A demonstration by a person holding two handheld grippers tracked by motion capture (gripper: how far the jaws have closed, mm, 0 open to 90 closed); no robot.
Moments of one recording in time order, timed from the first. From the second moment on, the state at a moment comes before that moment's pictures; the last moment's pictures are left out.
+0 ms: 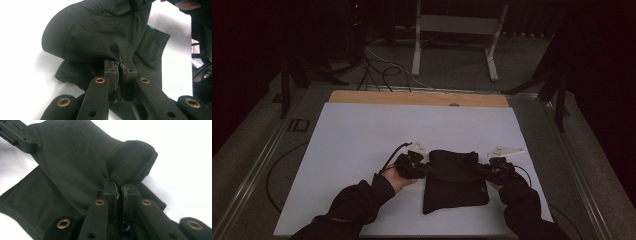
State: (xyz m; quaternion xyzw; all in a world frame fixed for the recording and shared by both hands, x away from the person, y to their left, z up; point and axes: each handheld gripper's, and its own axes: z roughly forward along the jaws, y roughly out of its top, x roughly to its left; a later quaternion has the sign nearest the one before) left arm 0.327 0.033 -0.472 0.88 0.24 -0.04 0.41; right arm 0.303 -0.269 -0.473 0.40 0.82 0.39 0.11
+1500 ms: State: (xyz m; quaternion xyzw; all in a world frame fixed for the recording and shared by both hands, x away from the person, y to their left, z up) left arm 0.297 0.036 -0.507 0.89 0.24 -0.06 0.38; right arm 0.278 -0.268 -0.503 0.40 0.85 0.33 0.09
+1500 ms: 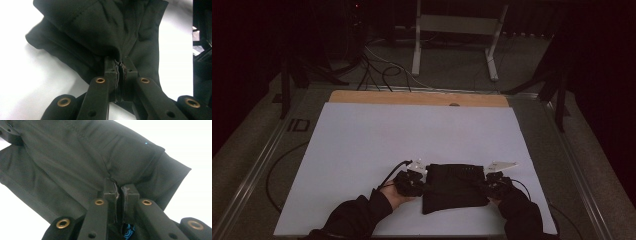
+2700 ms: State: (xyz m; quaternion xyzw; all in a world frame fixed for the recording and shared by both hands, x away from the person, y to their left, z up) left arm 0.328 0.060 -0.472 0.86 0.30 0.02 0.41; right arm 0.304 -0.290 -0.451 0.41 0.83 0.33 0.18
